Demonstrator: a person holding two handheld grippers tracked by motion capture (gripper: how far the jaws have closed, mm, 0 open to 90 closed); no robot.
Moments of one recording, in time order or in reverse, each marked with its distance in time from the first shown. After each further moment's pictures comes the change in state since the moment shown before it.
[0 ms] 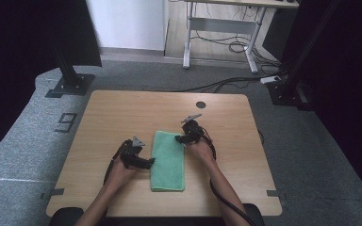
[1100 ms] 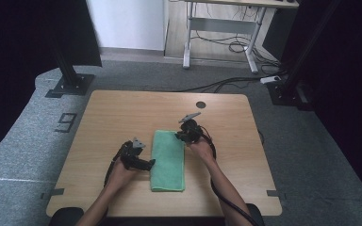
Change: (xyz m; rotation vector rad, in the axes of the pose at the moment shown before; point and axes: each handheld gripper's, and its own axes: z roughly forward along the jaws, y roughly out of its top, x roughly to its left) left arm -0.005 -0.003 -0.002 0.002 0.003 -0.005; right arm 0.018 0.013 -0.027 -0.021 0.071 -0.066
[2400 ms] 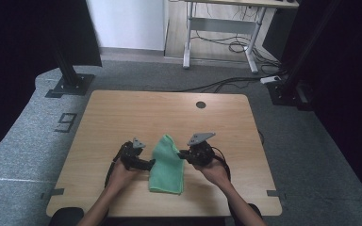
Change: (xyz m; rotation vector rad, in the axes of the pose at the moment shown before) left arm -0.002 0.000 0.000 0.001 0.019 -0.020; right arm 0.067 -0.044 -0.089 -0.114 0.138 -0.121
